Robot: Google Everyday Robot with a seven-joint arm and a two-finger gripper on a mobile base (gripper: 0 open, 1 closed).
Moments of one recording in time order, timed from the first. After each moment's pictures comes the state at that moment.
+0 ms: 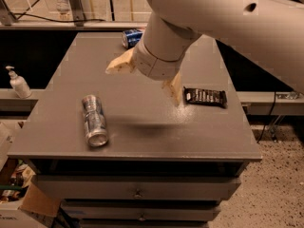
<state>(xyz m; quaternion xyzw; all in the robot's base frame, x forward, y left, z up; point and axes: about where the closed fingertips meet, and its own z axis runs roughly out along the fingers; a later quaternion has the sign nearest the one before) 0.520 0.012 0.901 -0.96 0.16 -0.13 0.17</state>
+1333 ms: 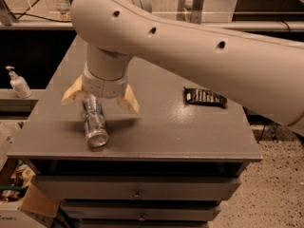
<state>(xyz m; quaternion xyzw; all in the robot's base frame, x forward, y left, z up) 0.509 0.122 0.843 -0.99 0.01 -0.07 0.14</state>
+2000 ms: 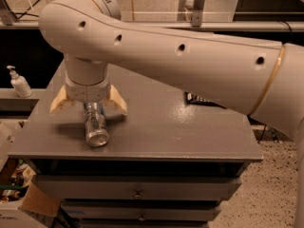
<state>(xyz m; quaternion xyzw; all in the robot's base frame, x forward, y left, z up) 0.508 0.155 0.827 -0.99 -0.07 -0.08 0.10</state>
